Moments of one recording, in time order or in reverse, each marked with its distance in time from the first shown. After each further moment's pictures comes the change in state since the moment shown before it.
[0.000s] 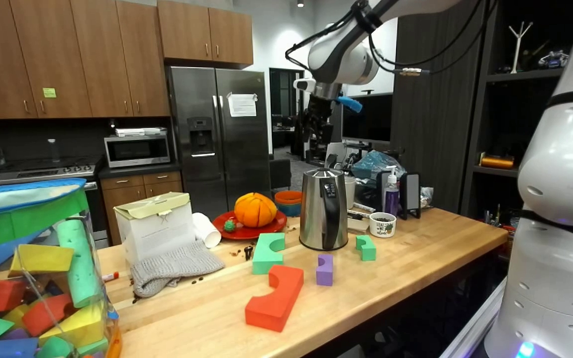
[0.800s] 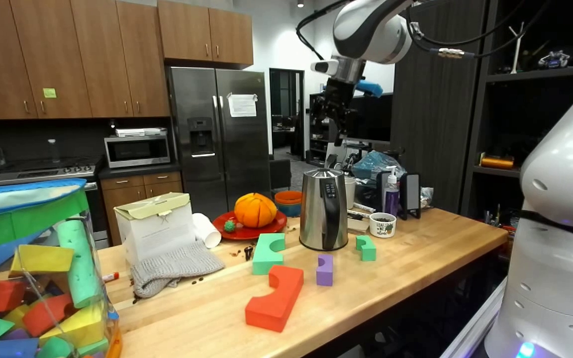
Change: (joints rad) arm 0.034 -0.292 -0.013 -0.188 0.000 -0.126 -0.190
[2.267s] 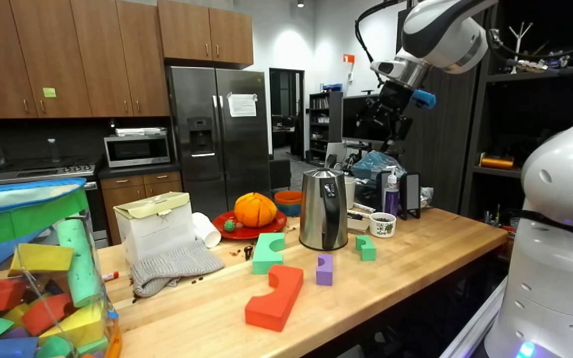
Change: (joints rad) arm 0.005 -0.338 -0.273 -0.270 0.000 -0.002 -0.253
